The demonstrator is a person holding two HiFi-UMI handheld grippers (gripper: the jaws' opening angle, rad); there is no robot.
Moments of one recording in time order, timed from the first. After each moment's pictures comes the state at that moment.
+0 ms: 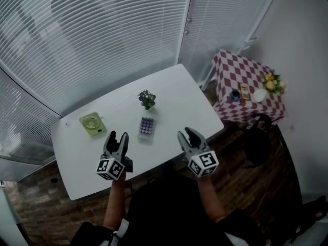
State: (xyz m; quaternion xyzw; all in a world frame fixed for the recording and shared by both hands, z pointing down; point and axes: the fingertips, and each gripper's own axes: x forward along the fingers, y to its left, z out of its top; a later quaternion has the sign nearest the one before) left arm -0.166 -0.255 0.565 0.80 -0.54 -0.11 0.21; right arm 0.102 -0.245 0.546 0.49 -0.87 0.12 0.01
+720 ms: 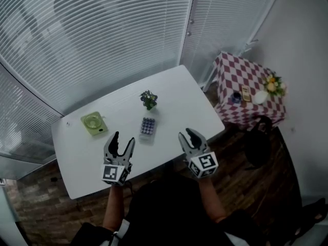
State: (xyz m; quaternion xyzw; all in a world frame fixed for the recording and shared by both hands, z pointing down) left arm -0.138 -0.234 0.523 0.85 -0.53 0.00 0.03; right arm 0.101 -0.242 0.550 0.49 -0.87 0.09 0.03
